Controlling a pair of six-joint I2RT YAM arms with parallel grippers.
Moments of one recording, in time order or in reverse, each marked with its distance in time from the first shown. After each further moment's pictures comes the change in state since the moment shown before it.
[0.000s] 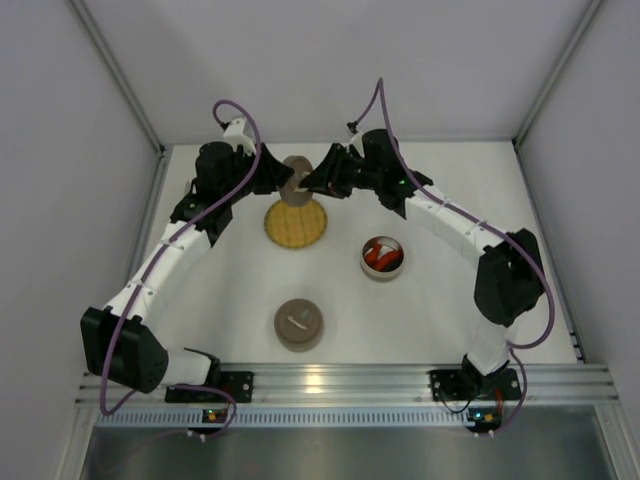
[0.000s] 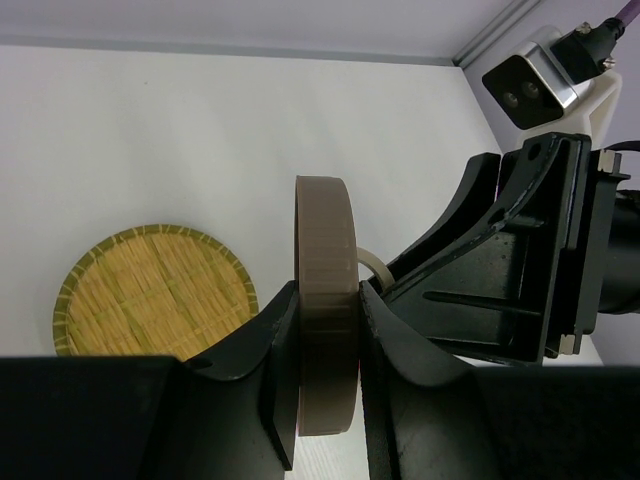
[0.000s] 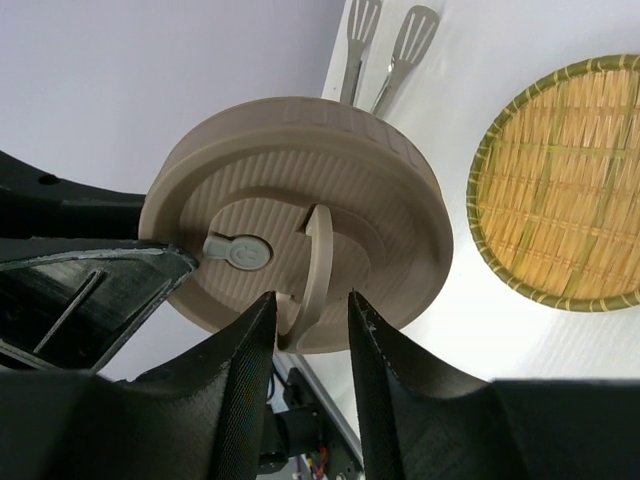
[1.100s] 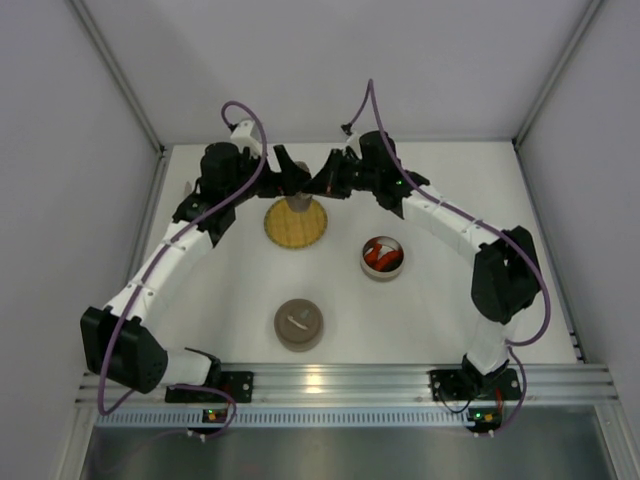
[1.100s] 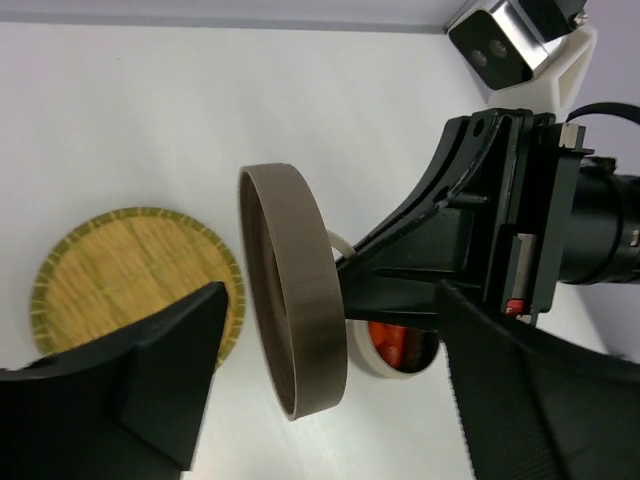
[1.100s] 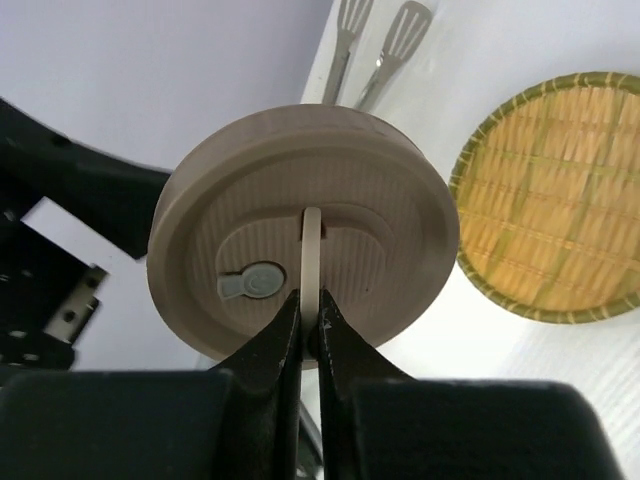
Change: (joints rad) left arm -0.030 0.000 0.002 -0.030 0.019 0.021; right arm 0.002 0.027 0.002 0.029 -0.012 -0.061
